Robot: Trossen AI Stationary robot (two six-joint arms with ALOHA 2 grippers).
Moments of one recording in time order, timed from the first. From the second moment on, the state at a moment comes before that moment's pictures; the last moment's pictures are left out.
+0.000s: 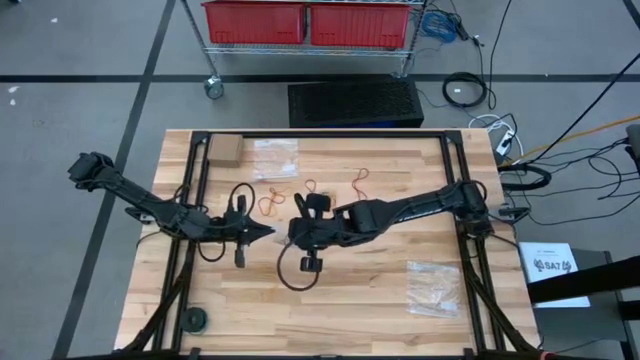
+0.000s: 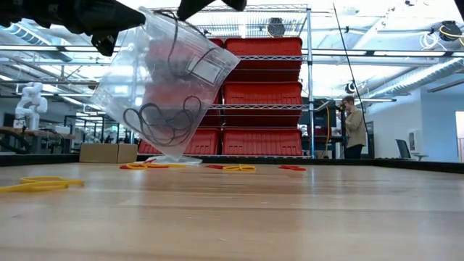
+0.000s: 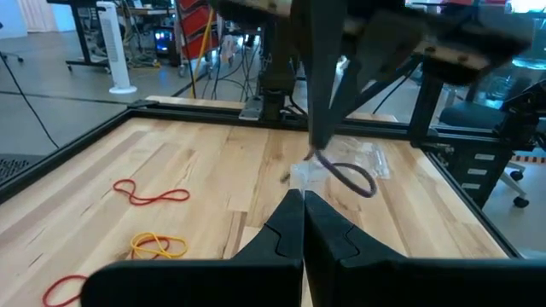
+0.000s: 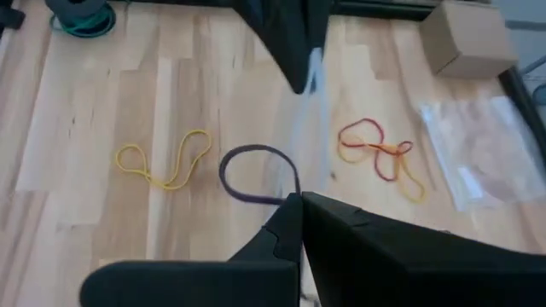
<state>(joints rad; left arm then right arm) -0.44 0.81 0.33 0.39 -0.47 -0.12 0.23 2.05 2.02 -0.84 0.32 0.18</state>
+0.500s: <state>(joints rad) -0.44 0.81 0.33 0.38 -0.47 -0.12 0.16 2.10 2.02 -0.84 0.17 0.24</state>
